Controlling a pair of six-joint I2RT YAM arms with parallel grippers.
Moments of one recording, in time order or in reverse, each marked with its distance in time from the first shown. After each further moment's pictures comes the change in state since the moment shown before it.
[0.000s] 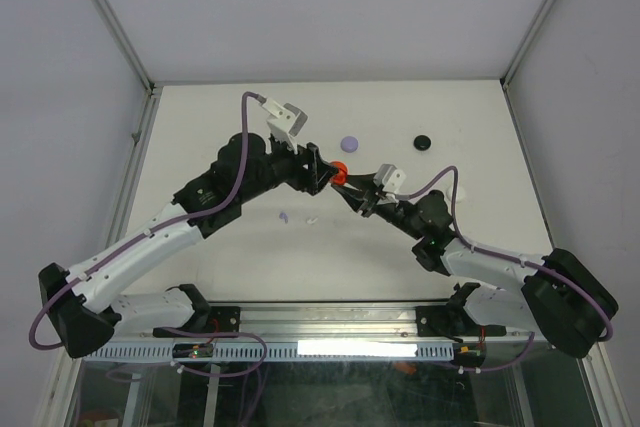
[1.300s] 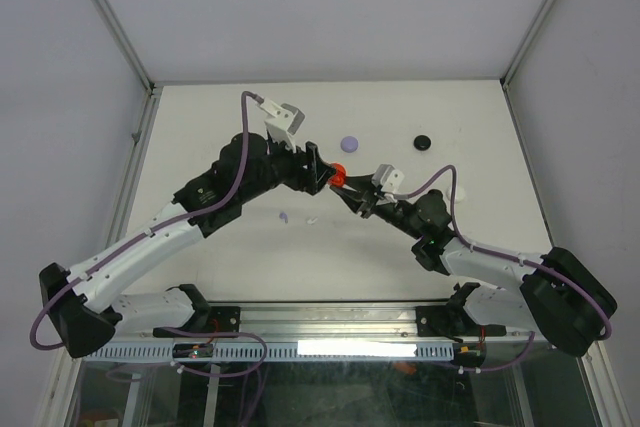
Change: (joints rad) left arm -0.013 0.014 0.004 -0.045 -0.081 -0.046; right arm -0.002 0.010 0.003 -0.009 -0.013 0.004
